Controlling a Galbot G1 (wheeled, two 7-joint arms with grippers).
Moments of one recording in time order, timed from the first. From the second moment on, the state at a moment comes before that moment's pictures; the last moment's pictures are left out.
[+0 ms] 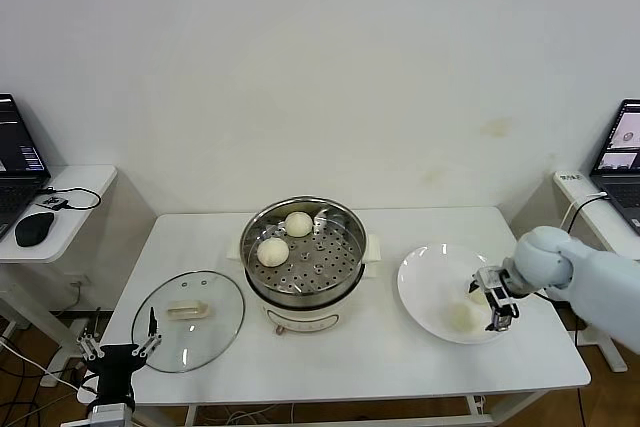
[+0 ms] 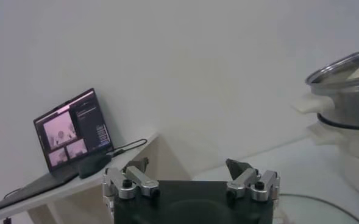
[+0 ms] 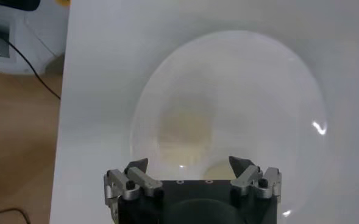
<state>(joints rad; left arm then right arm) 1.69 -1.29 -0.70 -2.01 0.08 -0.04 -0.29 -0.08 0.50 -0.84 1.48 -0.16 -0.26 -1.02</state>
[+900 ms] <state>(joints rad) 1.69 -1.30 -0.70 -2.01 0.08 -0.04 -0.29 -0.14 0.58 -0.78 1.41 -0.16 -0.27 -1.03</state>
